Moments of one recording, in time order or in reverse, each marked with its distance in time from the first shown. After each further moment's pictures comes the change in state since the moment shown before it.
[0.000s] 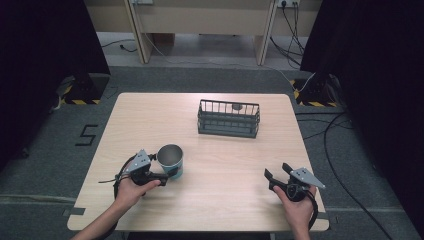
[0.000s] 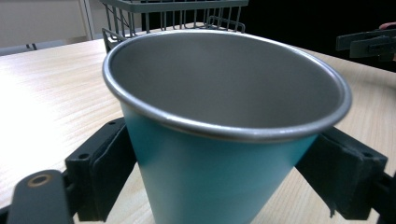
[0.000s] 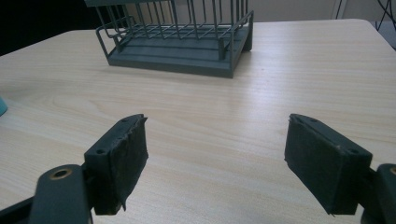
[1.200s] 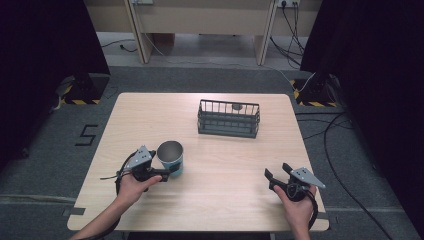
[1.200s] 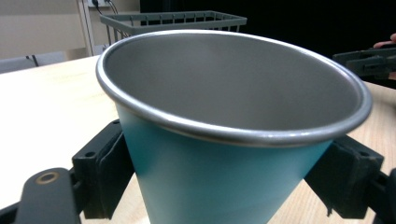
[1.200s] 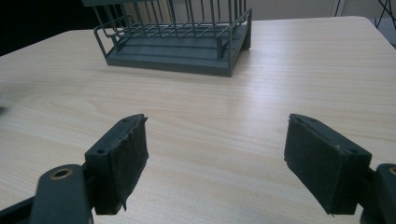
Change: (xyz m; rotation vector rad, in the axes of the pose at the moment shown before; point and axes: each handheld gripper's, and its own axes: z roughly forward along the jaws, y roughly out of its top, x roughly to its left) left arm 0.003 0.013 0.005 -0.048 -0.008 0.000; right arm -0.001 0.000 0.000 0.004 -0.003 0.012
